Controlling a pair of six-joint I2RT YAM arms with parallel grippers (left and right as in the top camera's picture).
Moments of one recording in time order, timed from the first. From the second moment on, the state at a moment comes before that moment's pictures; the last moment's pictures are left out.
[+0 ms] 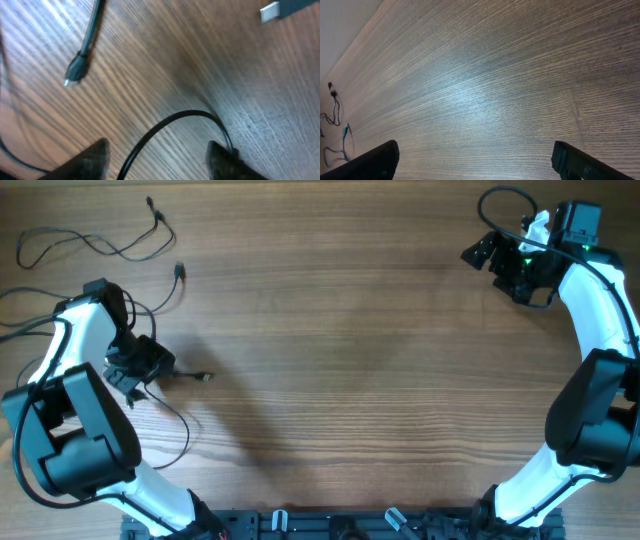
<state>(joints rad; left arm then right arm) 0.35 1.87 1.23 -1.08 -0.03 -0.60 -0.22 1.92 1.49 -0.67 -0.49 0.32</state>
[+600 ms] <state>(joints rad) 0.42 1.66 1.50 -1.19 0.08 -0.71 -0.22 1.92 1.49 -0.67 -0.49 0.32</state>
